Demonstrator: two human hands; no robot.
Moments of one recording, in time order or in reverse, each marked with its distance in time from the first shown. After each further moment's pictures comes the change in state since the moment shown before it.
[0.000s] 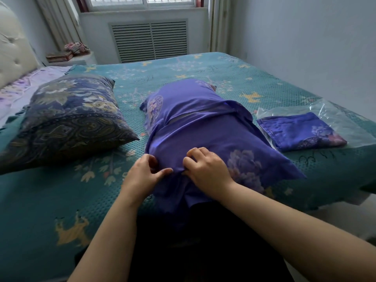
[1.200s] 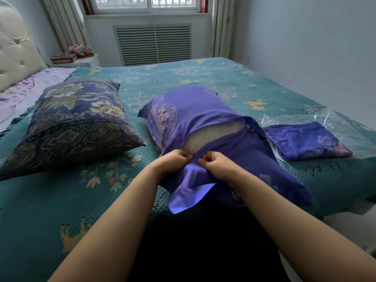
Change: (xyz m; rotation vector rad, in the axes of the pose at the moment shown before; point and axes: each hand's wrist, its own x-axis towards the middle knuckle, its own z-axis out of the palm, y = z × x) left_hand 0.074 0.039 0.013 -0.215 -0.501 0.077; right_hand 0.046 0.017 -0.011 0.835 -0.439 0.772
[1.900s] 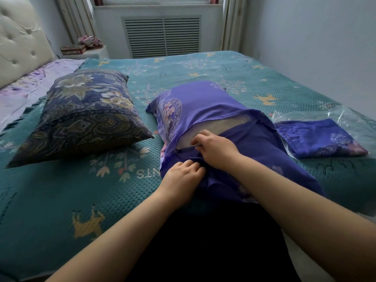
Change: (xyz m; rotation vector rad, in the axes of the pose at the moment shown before) left_hand -0.068 -0.020 0.038 1.045 0.332 0.600; right_hand 0.016 -0.024 0.004 -0.679 0.095 -0.392
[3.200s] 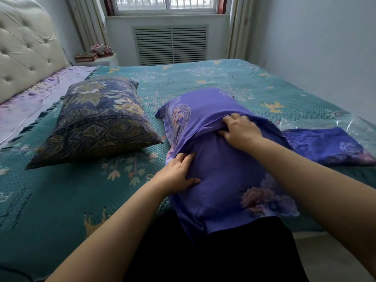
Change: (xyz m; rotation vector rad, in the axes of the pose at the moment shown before) left_hand -0.004 -0.052 -0.013 -0.384 -0.375 -0.409; right_hand 0.047 0.039 -0.032 -0.205 0.036 0.172
